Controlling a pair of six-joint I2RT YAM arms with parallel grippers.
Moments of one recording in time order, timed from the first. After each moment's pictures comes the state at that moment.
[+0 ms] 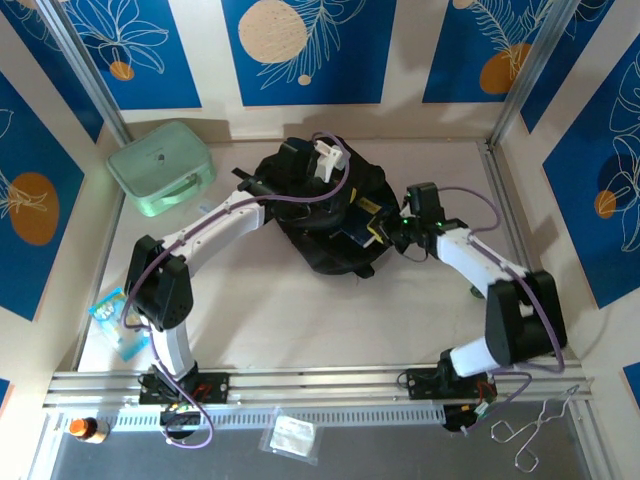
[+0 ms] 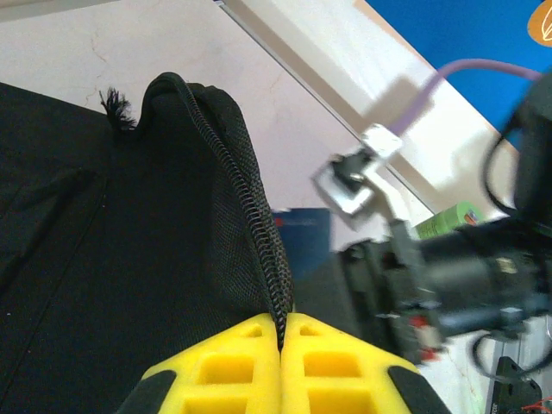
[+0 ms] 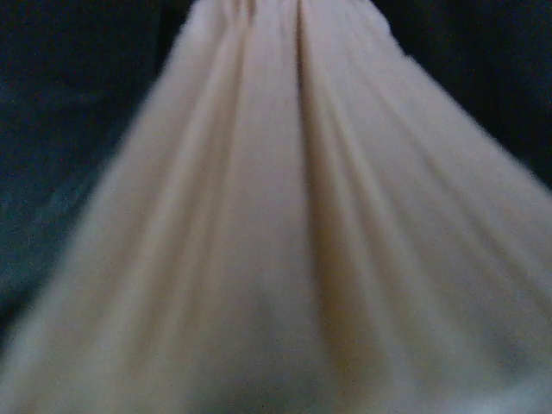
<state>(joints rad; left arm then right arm) -0.66 1.82 1.60 -0.31 0.48 -0.26 0.26 1.49 0.91 -0.25 -0.43 1.06</state>
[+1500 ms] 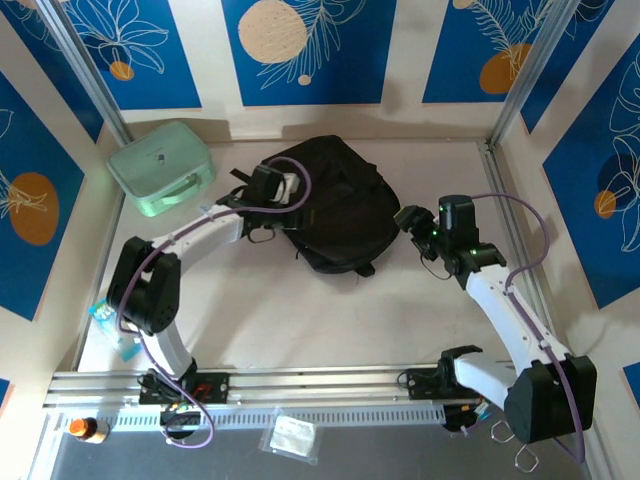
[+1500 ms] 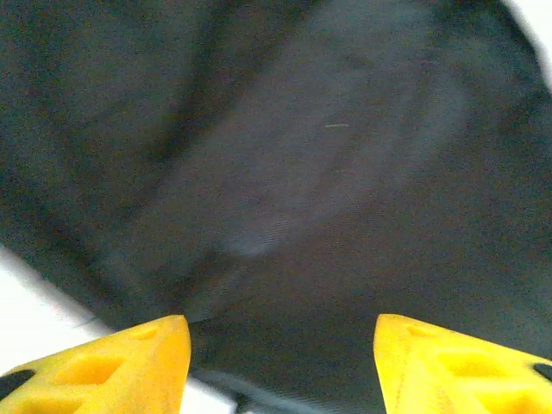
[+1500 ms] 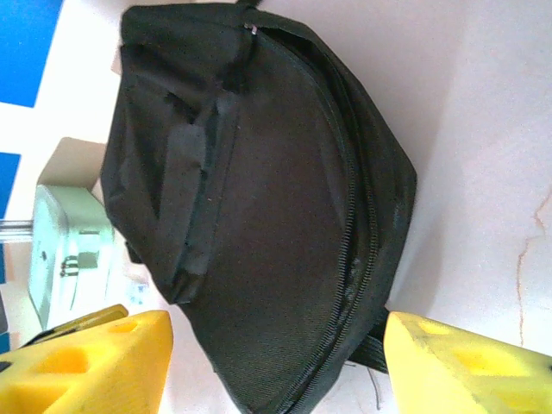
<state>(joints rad) -0.49 1.74 1.25 -0.35 0.19 -0.39 0.18 1.05 0.79 -0.43 -0.18 0.97</state>
